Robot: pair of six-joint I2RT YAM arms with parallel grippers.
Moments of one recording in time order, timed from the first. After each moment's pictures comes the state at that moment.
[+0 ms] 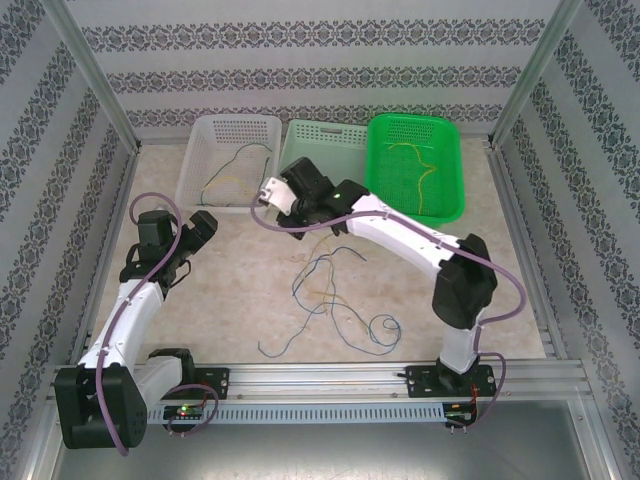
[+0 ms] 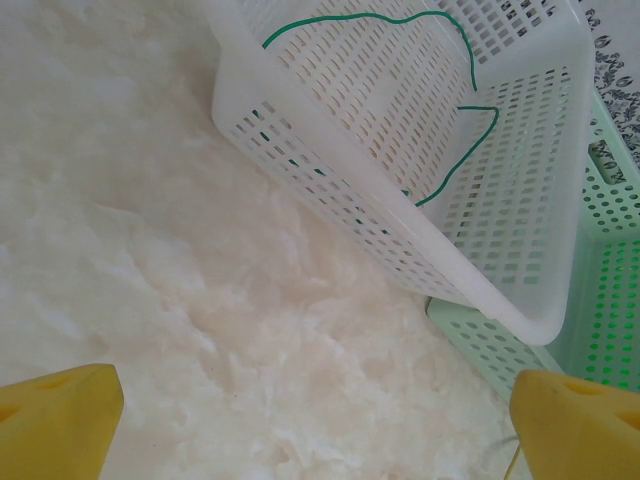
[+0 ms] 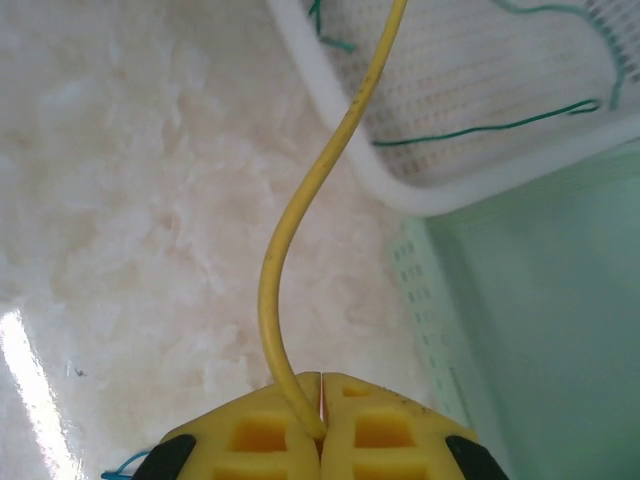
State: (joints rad) left arm 0.09 1.02 0.63 -0.28 0.15 -0.73; right arm 0.81 1.84 1.68 -0.68 -0.07 -0.31
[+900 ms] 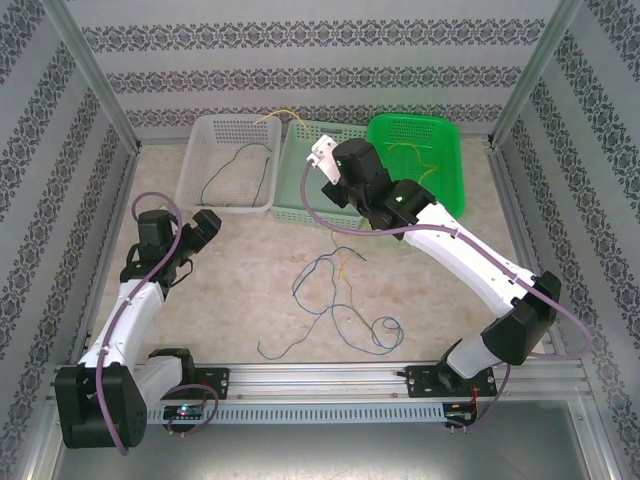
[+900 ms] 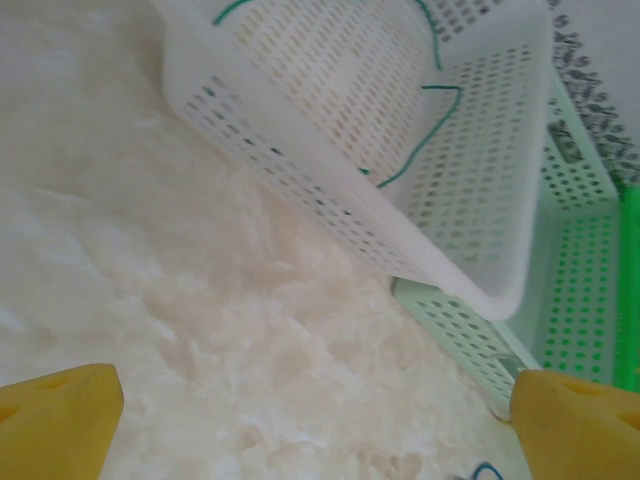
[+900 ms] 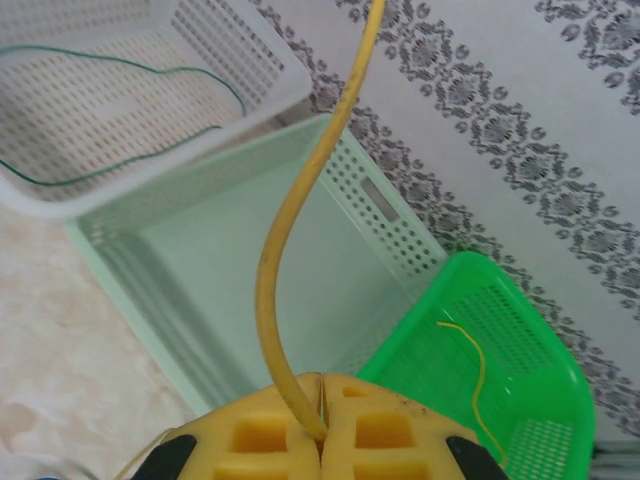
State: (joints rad) left arm 0.08 1.03 0.63 -0.24 0.25 -0.75; right arm 0.73 1.52 1.55 -0.59 0.37 -0.35
